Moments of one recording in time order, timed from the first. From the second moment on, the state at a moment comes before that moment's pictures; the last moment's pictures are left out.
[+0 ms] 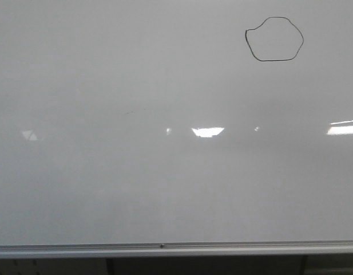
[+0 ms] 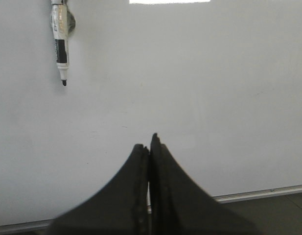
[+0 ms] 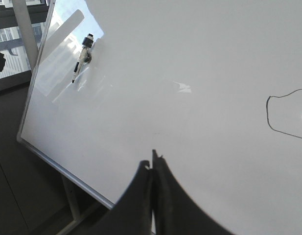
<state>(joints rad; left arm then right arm) 0.05 0.63 -0.68 -0.35 0.66 0.31 0.26 0.31 -0.45 0.92 0.48 -0.82</state>
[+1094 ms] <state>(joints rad) 0.01 0.00 -0.06 0.01 0.28 -0.02 0.26 0.31 -0.45 0.92 0.48 -0.82</state>
